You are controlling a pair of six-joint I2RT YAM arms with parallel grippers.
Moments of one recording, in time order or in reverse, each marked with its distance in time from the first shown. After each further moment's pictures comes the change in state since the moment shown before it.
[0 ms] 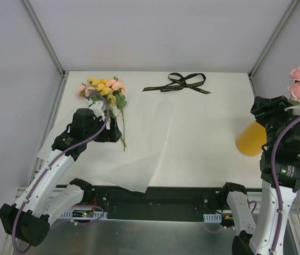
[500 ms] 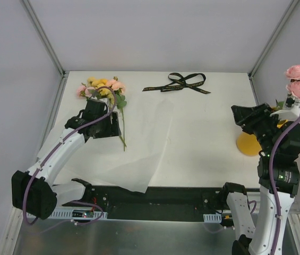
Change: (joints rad) left arm 0.001 0.284 0.102 -0.095 -0.084 -0.114; right arm 0.017 -0.071 -0.066 -0.049 -0.382 0.125
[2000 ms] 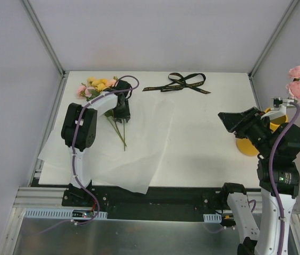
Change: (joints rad) left arm 0.002 0.940 0.586 0.016 -0.132 -0.066; right arm 0.093 -0.022 -0.015 -0.027 -0.204 0.029
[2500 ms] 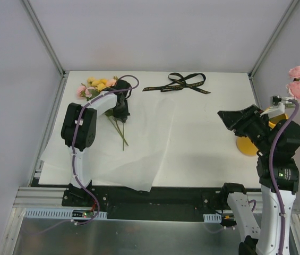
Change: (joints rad) left arm 0.006 0.003 0.010 -0.001 0.011 0.029; right arm 0.006 0.018 0.000 0.001 0.019 0.022
